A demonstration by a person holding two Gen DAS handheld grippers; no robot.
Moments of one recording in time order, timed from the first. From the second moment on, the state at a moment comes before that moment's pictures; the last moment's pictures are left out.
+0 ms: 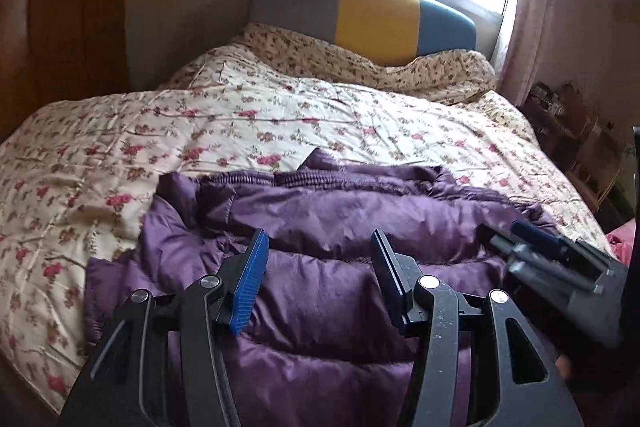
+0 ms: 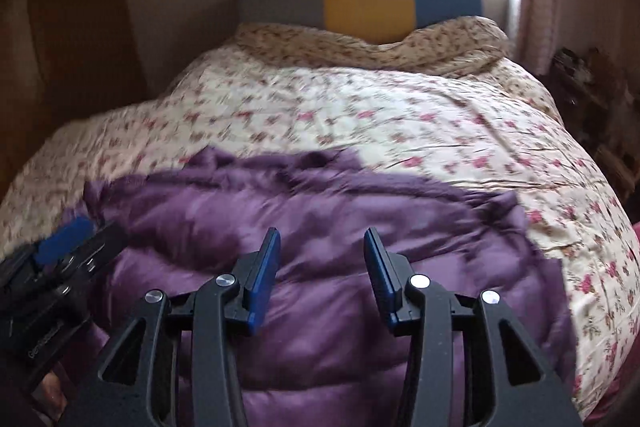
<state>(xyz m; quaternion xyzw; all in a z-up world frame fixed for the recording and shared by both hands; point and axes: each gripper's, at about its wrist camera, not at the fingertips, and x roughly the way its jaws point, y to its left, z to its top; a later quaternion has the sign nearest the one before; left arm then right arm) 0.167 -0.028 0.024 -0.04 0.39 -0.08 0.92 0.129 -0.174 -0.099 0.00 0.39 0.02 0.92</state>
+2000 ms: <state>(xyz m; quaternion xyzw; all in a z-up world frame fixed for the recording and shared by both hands) 0.090 0.153 -0.030 -0.34 0.46 -0.12 0.81 0.053 -0.150 -0.137 -0.01 0.43 0.07 0.90</state>
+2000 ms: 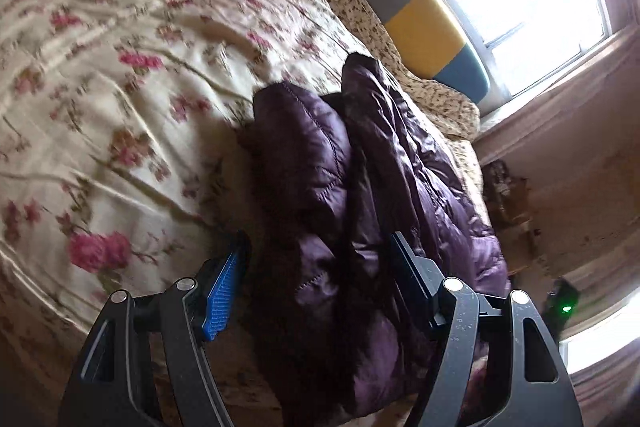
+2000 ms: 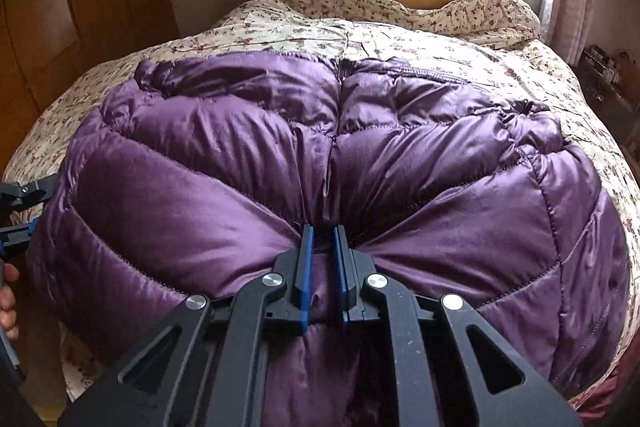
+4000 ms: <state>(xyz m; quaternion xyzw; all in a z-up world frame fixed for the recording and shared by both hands) 0.136 -0.161 0.056 -0.19 0.48 -0.35 0.78 0.004 -0.357 -0.081 0.05 0.42 -0.13 0.90</state>
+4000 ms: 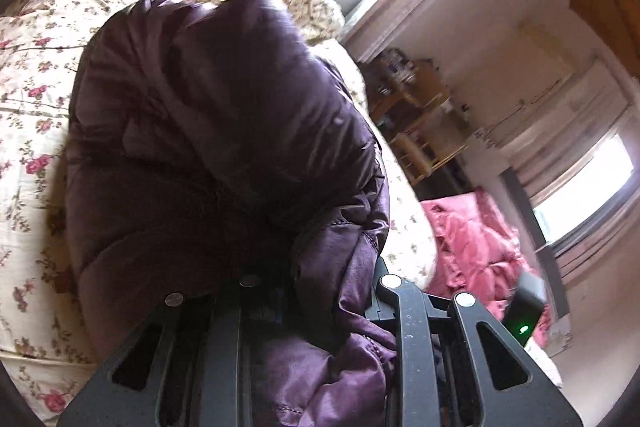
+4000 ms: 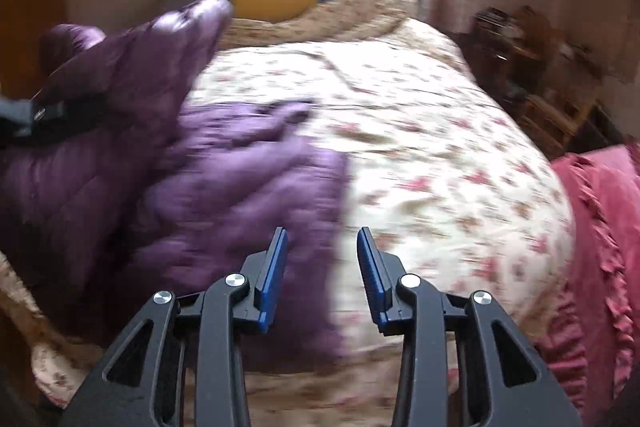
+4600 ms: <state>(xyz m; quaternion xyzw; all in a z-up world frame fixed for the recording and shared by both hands) 0.143 -0.256 0.020 -0.09 0.52 -0.35 0.78 0.015 -0.435 -0.112 0.07 0.46 -0.18 0.87</state>
